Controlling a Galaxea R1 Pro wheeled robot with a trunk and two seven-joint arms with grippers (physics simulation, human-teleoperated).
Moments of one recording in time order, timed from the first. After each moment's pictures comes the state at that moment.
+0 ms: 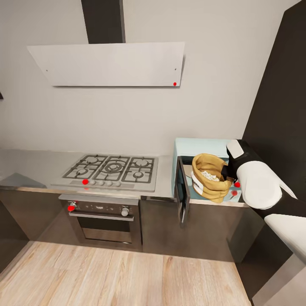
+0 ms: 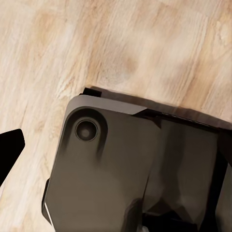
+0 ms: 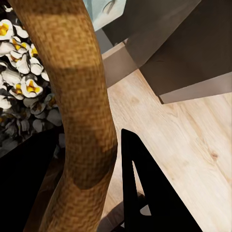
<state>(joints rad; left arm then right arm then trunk) -0.11 -0.05 0.19 -0.12 0.07 -0.18 0.00 -1.46 -0.04 -0.69 -0.36 -0.05 1.04 -0.90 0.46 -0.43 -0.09</state>
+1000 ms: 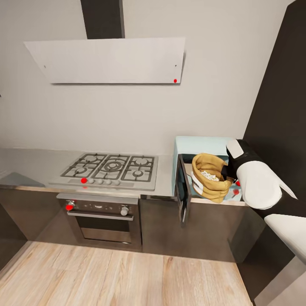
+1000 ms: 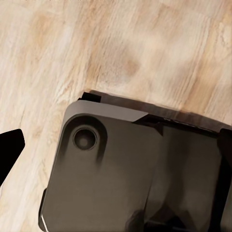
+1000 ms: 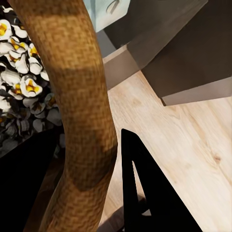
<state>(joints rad) -0.11 -0.05 0.19 -0.12 0.07 -0.18 0.00 -1.46 -0.04 -0.69 -0.36 -0.05 1.04 -0.90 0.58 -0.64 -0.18</state>
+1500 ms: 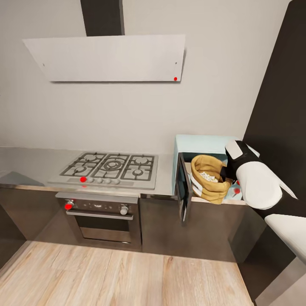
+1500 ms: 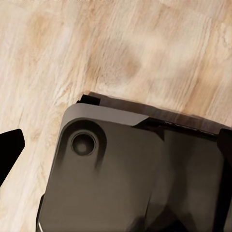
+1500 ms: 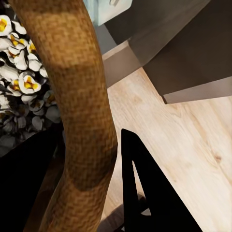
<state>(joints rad) -0.11 -0.05 0.19 -0.12 0.07 -0.18 0.00 -1.46 -0.04 -0.69 -0.33 -0.05 1.04 -0.89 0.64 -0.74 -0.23</state>
